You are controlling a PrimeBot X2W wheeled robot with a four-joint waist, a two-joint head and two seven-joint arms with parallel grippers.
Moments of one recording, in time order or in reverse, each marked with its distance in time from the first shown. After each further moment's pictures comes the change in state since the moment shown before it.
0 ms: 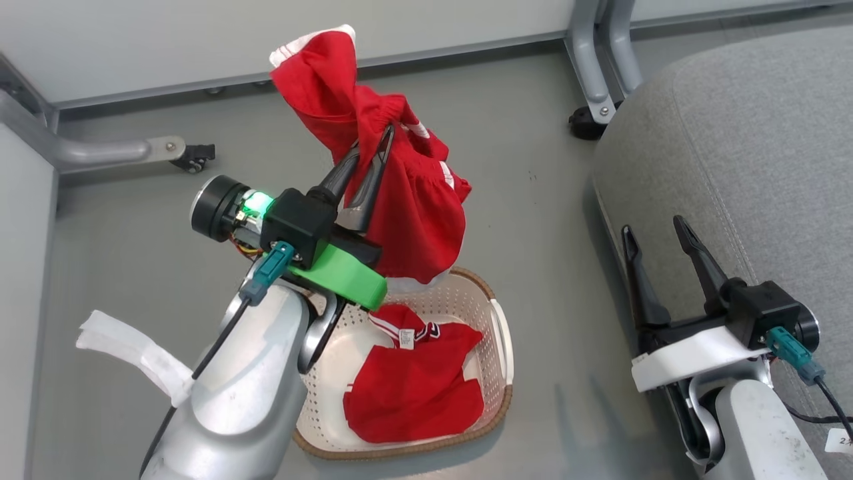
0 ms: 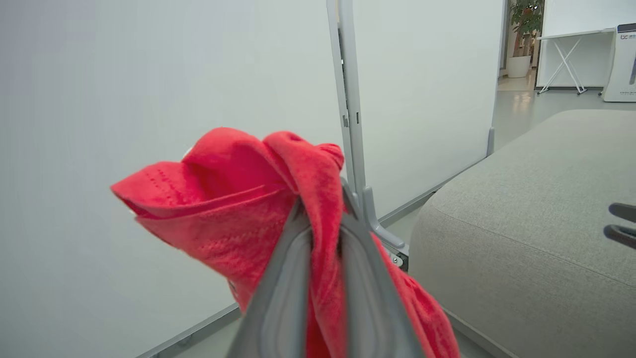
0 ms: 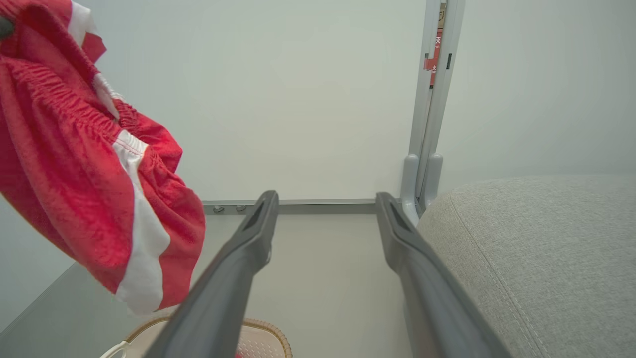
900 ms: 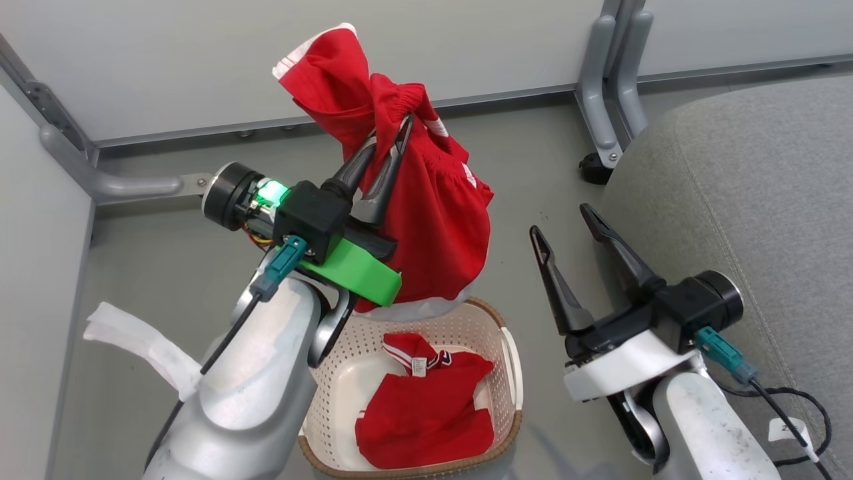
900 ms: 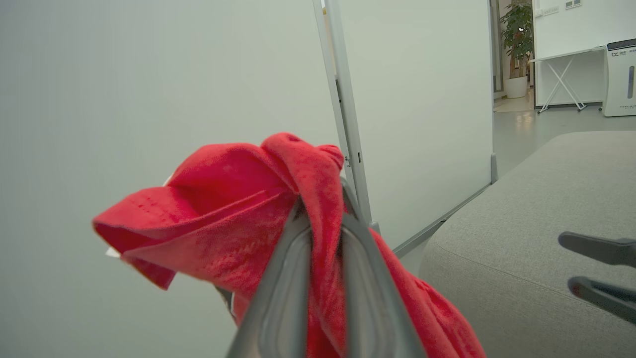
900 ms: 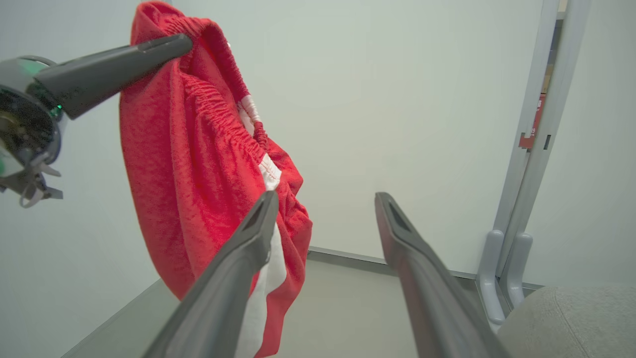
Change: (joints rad) left arm -0.028 -0.003 -0.039 -0.025 -0.022 0.008 0.001; right arm -0.033 0.000 0.214 -0.079 0.002 0.000 0.000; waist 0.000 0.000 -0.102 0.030
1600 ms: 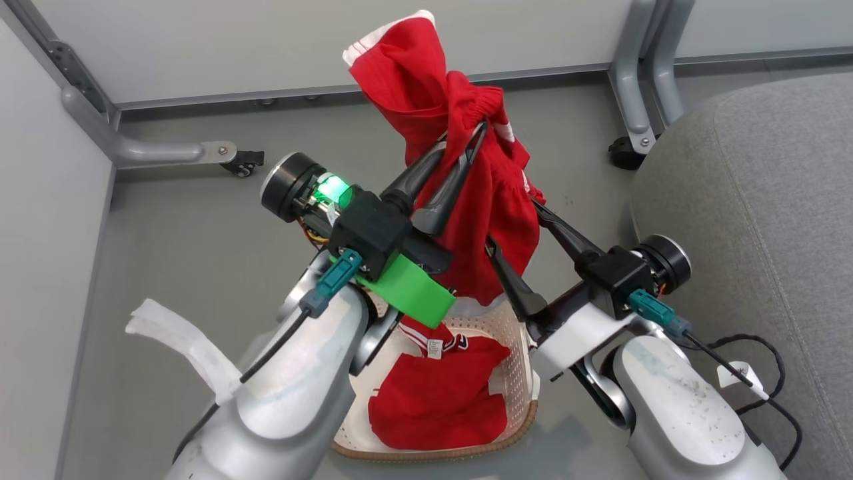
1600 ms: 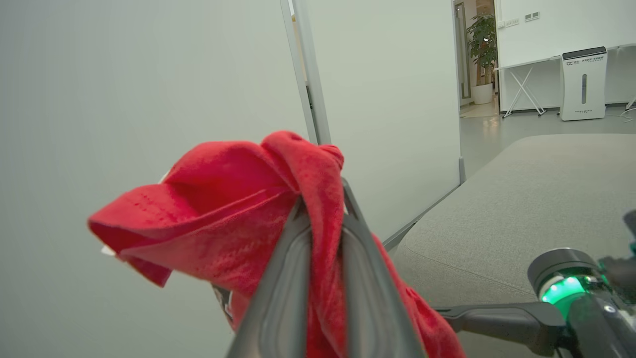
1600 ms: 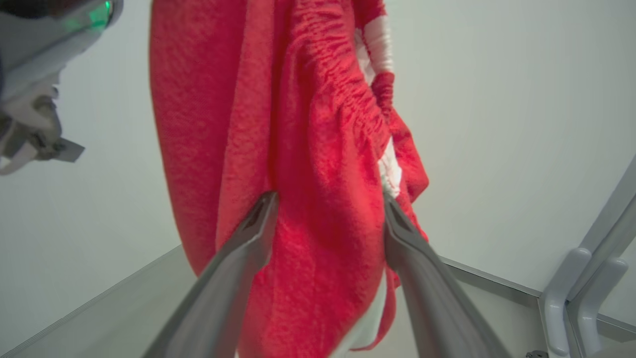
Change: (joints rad) left arm -0.029 -0.020 -0.123 -0.063 -0.029 0.000 0.000; right arm -0.188 -0.042 0.177 0.196 0.026 0.000 0.000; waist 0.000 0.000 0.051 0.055
